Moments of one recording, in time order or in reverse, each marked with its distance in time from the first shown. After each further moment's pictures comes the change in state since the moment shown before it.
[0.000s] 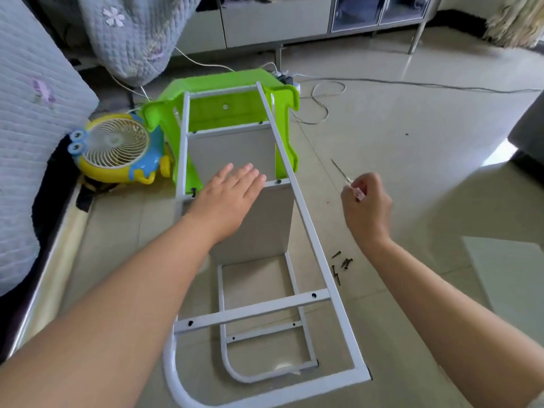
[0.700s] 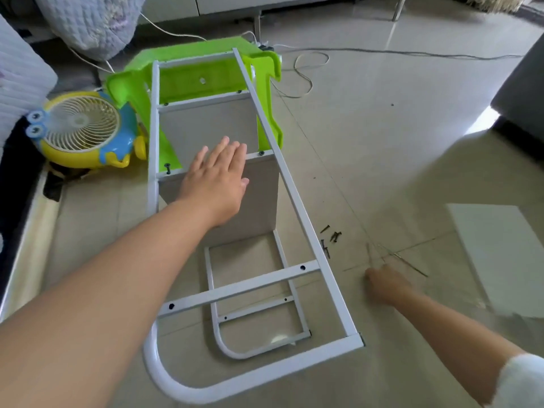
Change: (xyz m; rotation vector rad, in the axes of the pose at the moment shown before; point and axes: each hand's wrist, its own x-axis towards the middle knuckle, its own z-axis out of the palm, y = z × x) left_hand 0.005 0.017 -0.002 -0.221 -0.115 -0.219; right_hand -0.052 0.185 -0.043 -1.211 -0.896 0.241
